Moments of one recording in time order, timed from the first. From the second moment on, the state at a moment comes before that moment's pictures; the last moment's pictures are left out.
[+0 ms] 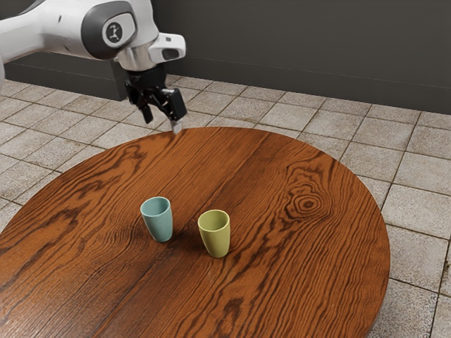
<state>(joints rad) -0.21 0.07 0.15 -1.60 -0.02 1.76 0.11</state>
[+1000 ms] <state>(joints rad) -0.20 0.01 0.15 -1.83 -0.02 1.83 0.11</state>
